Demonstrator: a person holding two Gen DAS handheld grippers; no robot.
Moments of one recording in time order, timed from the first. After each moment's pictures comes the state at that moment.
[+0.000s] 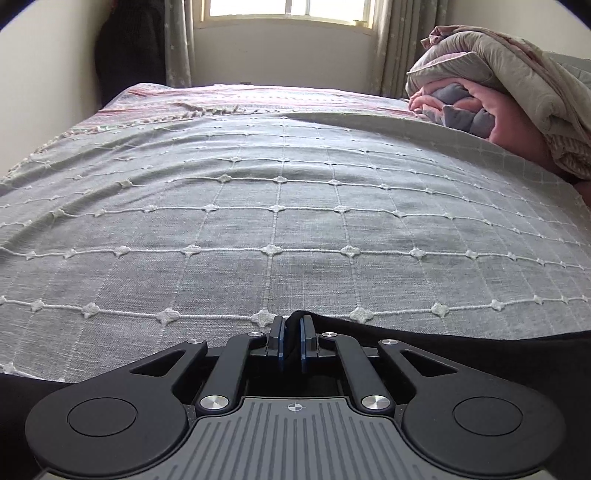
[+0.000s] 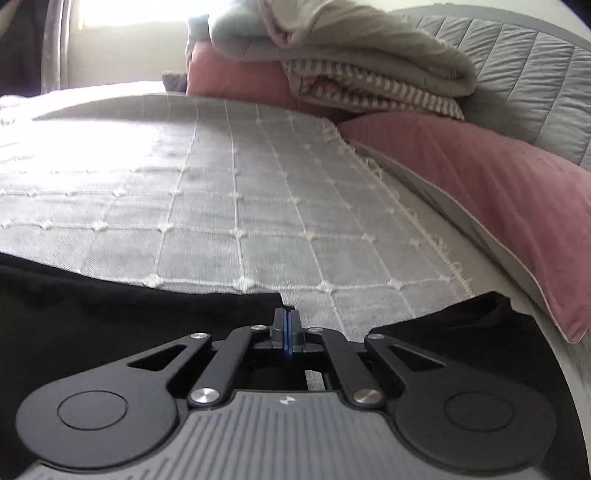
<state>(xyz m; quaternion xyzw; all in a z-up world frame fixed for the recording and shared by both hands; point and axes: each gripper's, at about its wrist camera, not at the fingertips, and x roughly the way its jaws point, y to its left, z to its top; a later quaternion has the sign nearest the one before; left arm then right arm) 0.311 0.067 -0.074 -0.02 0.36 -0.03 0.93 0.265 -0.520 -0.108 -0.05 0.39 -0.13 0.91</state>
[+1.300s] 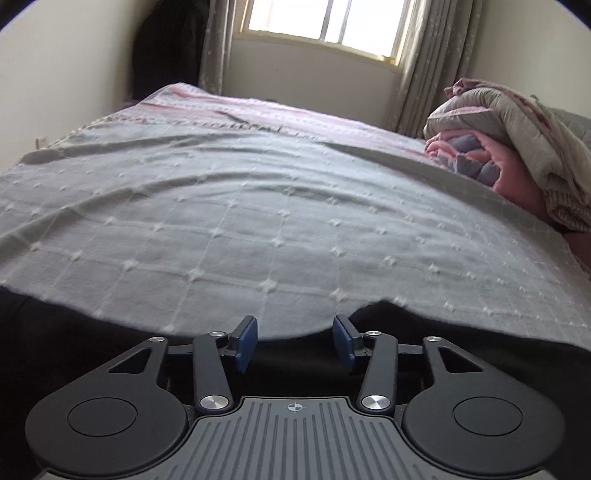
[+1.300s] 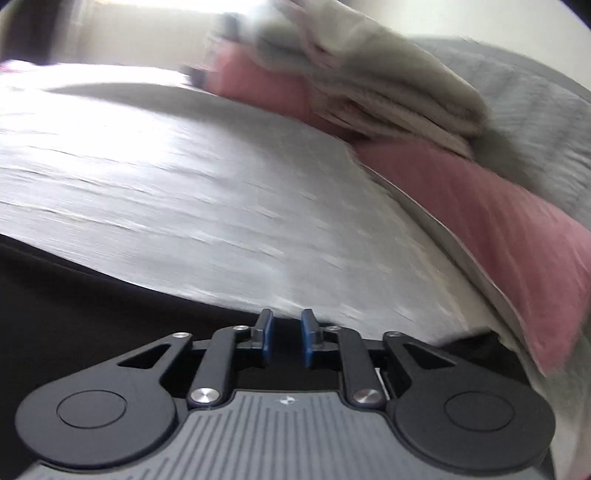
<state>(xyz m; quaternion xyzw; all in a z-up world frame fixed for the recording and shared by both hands) 0.228 0.151 -0.048 -0.09 0.34 -0.02 0.94 0.266 -0.434 -0.083 -0.12 0.38 -0.09 0.91</state>
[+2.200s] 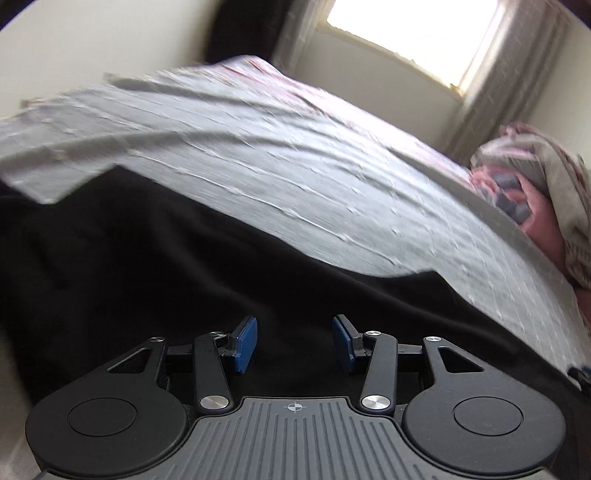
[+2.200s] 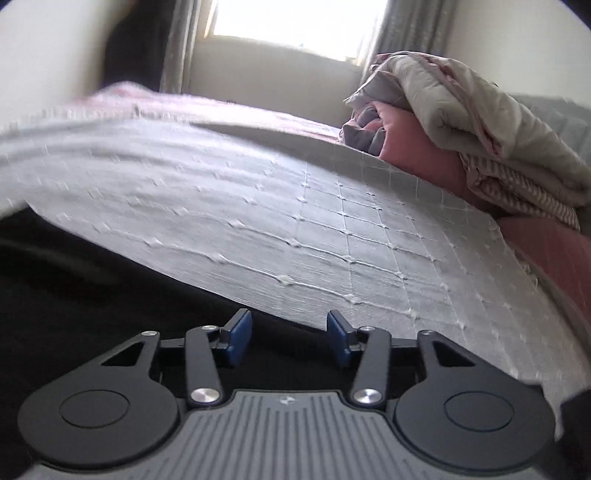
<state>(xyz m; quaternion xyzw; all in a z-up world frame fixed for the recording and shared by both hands) 0.140 0.205 -0.060 -0.21 0.33 0.06 0.92 0.262 -0.264 -0.071 -0.08 0.35 0.03 0.93</state>
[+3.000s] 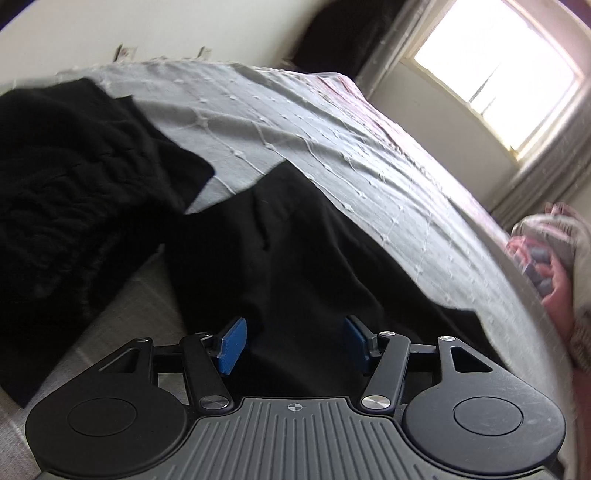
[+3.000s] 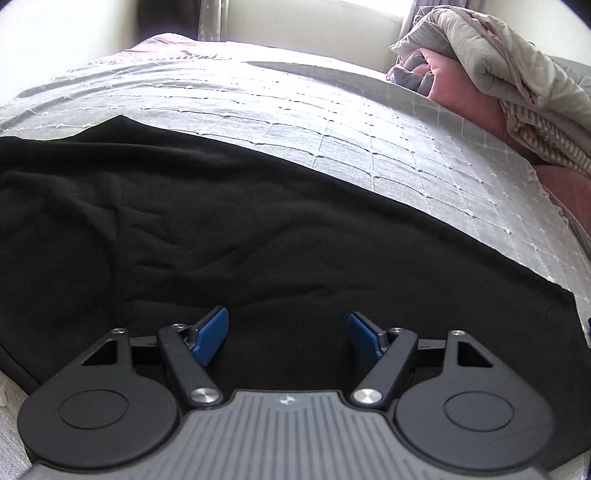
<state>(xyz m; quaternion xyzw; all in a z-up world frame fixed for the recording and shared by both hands) 0.058 0.290 -0.060 -0.33 0.32 0.13 0.88 0.207 -0.216 -0.112 -0.11 0.44 0.07 0.89</state>
